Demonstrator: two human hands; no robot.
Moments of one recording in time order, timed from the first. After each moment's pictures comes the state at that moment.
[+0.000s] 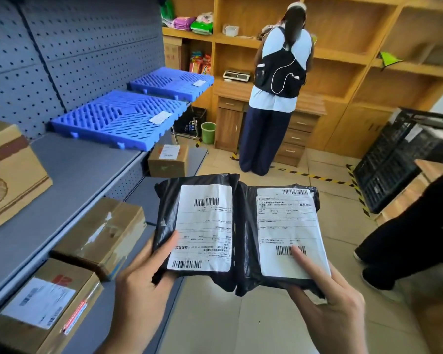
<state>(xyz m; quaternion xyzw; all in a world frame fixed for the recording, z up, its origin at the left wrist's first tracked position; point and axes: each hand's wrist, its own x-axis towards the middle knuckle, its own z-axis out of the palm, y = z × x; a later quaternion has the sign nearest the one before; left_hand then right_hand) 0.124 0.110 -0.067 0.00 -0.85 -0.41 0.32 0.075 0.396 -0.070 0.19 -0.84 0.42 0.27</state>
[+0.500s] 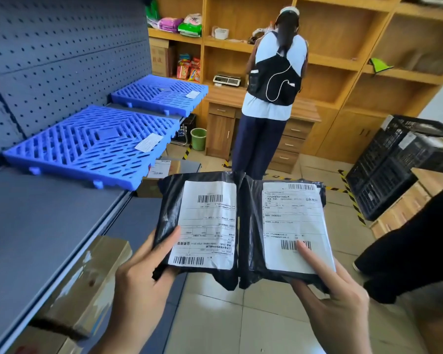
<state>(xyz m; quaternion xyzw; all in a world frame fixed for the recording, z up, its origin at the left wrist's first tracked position) -0.024 0.047 -0.059 0.00 -0.85 -0.43 0.31 -0.061 0.340 -0.066 0.18 -0.84 0.41 0.30</state>
